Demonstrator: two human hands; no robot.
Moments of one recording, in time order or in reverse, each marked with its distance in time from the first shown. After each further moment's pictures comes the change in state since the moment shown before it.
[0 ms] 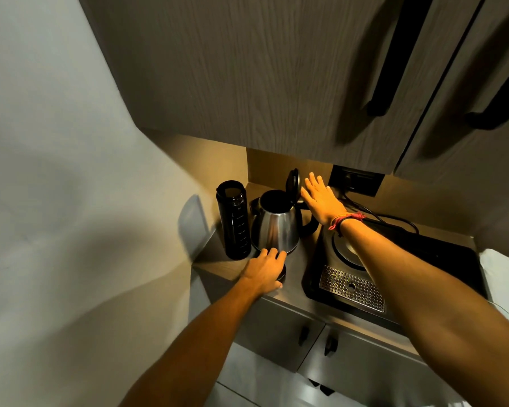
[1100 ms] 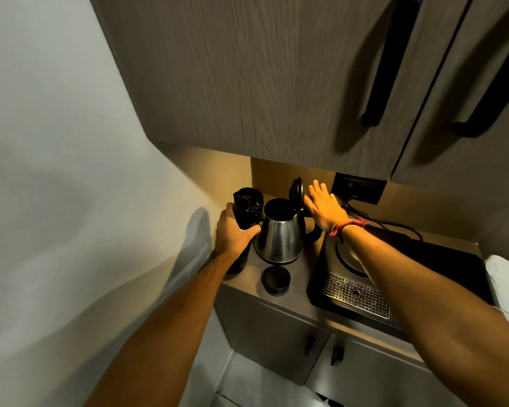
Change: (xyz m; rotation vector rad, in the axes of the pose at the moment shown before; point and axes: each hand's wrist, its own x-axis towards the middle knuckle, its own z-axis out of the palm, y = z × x) left_hand -0.001 -0.077 -0.071 -0.990 0.661 -0.505; right_hand -0.003 -0.008 -0.004 0.080 0.051 0.045
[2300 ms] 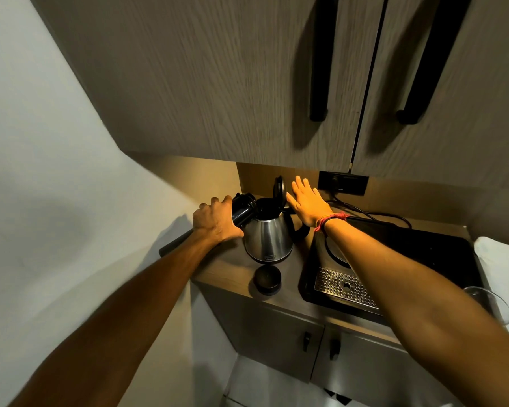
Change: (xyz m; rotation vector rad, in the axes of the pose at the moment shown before) left_hand 0.032 0.045 -0.024 1.064 -0.240 0.252; right_hand 0.002 0.007 0.000 -0.029 -0.003 -0.035
